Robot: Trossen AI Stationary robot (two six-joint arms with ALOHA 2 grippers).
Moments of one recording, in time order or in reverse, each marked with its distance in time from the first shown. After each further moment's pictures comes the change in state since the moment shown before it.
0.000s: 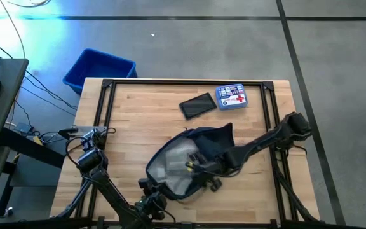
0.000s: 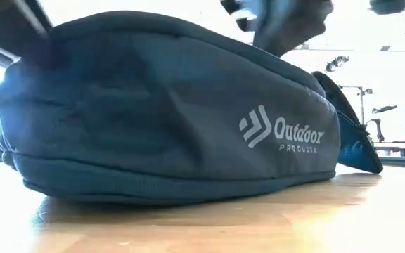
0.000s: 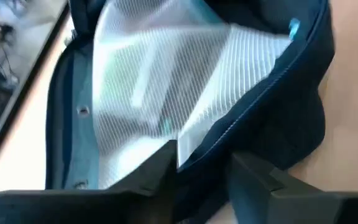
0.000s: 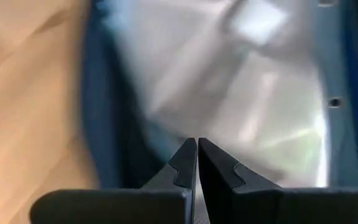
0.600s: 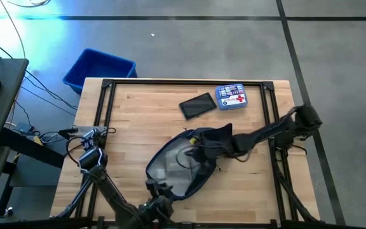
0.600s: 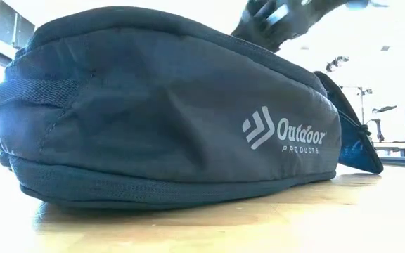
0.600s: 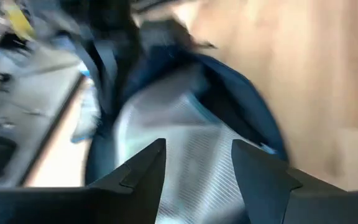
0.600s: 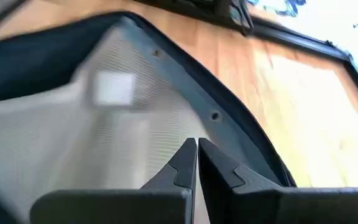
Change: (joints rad) left arm 0.036 -0.005 0.280 -0.024 -0.205 0.253; right arm -0.175 -0.127 -0.382 0.761 0.114 0.213
